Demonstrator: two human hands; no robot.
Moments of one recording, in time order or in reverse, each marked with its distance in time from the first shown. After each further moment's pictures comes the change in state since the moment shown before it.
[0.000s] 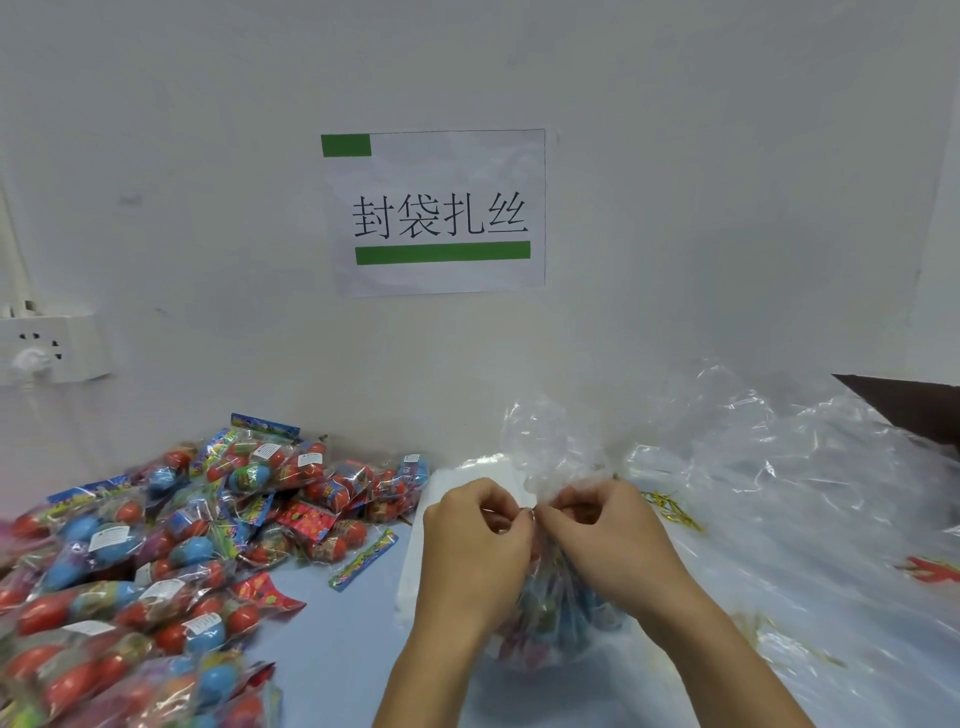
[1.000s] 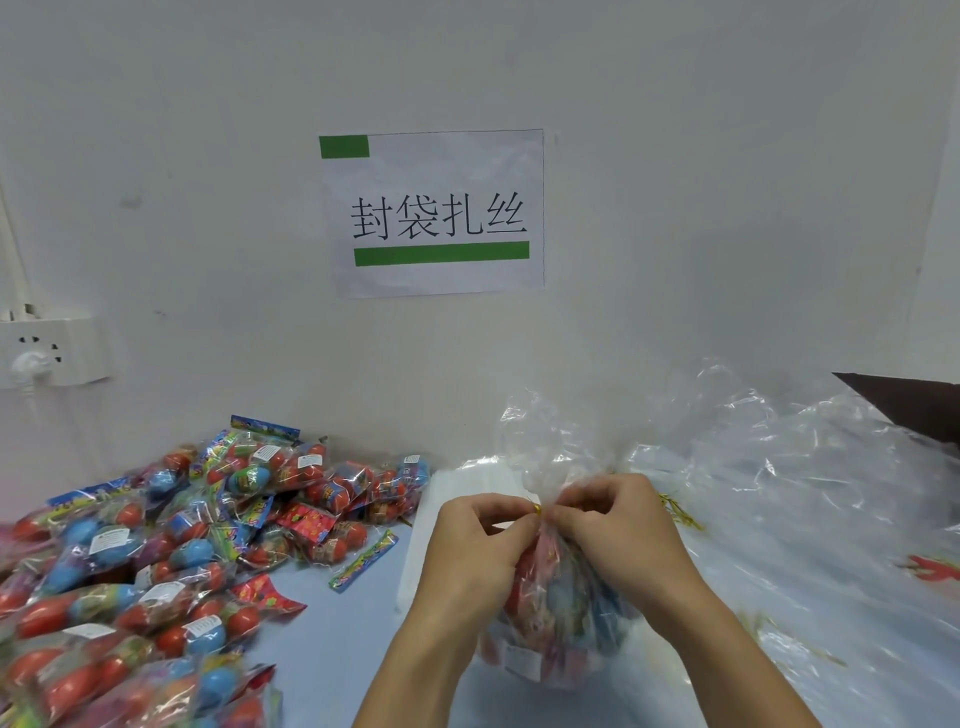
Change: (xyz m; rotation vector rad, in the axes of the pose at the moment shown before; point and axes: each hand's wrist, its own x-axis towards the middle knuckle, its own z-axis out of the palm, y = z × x) left_hand 0.000 -0.001 -0.003 -0.259 -0.170 -0.202; right_hand -0.001 -0.007 -0.007 0.036 0.030 0.037
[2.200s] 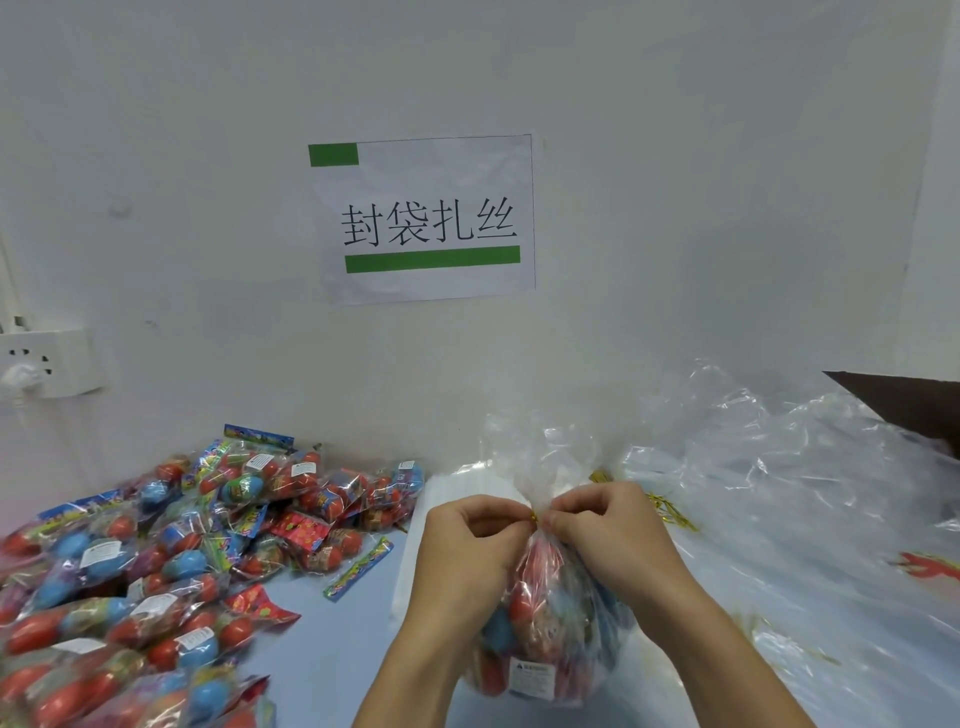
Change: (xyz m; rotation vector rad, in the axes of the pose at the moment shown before) left_hand 0.001 0.002 0.003 -0.059 0.045 0.016; right_hand 0.000 0.000 -0.002 0.040 -0.024 0.092
